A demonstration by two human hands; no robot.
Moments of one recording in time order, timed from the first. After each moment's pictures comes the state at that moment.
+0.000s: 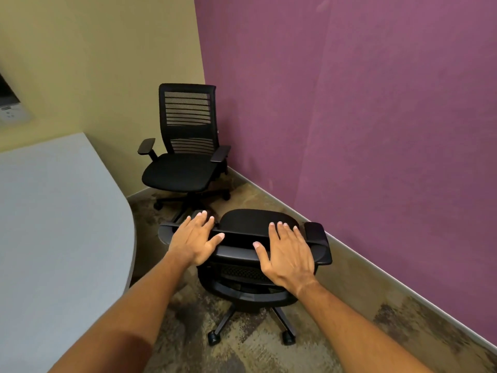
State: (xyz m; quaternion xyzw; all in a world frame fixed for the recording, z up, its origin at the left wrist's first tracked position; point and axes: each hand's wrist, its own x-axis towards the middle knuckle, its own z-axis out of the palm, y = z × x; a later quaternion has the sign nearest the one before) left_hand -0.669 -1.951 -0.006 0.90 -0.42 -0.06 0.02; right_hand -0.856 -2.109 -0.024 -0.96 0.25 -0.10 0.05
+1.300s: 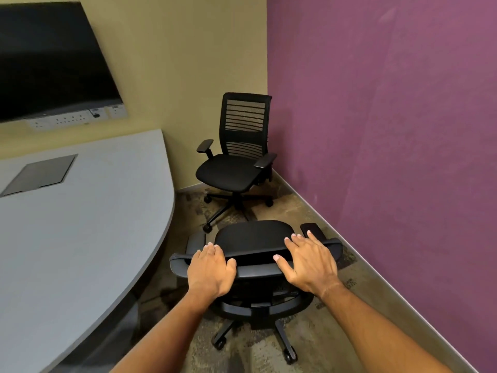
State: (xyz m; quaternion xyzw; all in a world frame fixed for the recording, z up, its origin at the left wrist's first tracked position) left_hand -0.821 -1.987 -0.009 0.98 -0.18 -0.03 0.05; right_hand -0.898 -2.217 -0.020 -0.99 0.04 -0.09 0.02
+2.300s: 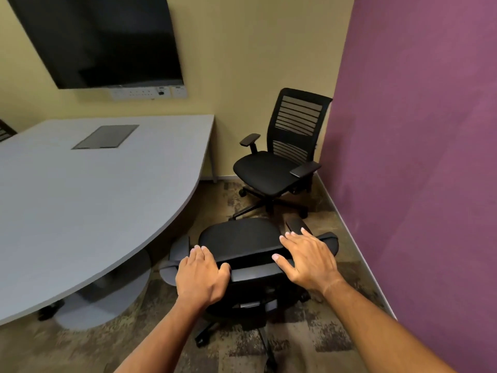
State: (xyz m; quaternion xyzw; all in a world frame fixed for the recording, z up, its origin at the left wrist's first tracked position) left_hand -0.809 -2.093 -0.011 0.99 0.05 -0.01 0.10; right_hand -0.775 -2.347 -0.020 -0.97 -0.20 -0.12 0.08
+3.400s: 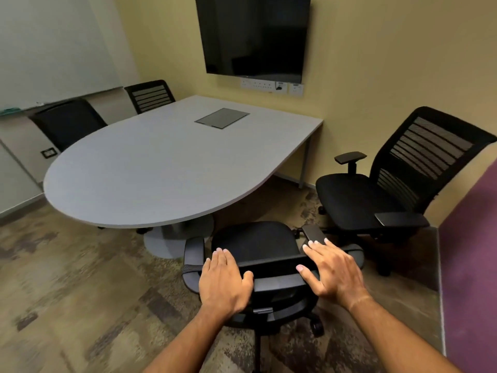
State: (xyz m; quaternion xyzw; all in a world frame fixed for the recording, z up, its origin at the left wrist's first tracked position) left_hand -0.738 -2.243 -0.005 0.94 0.34 0.00 0.11; right_hand -0.572 -2.434 -0.021 -0.87 -0.46 -0.12 0.13
